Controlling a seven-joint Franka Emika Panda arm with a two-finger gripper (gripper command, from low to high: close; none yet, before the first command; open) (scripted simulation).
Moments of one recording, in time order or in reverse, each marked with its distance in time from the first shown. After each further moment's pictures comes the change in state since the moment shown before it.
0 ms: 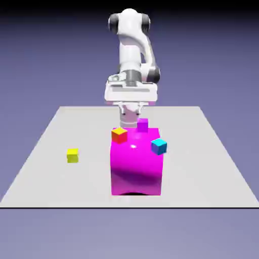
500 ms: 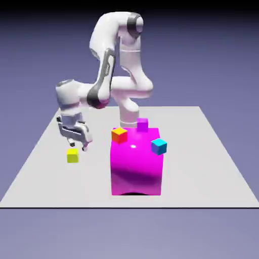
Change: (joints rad) arm -0.248 0.544 -0.402 0.249 0.279 -0.582 0.052
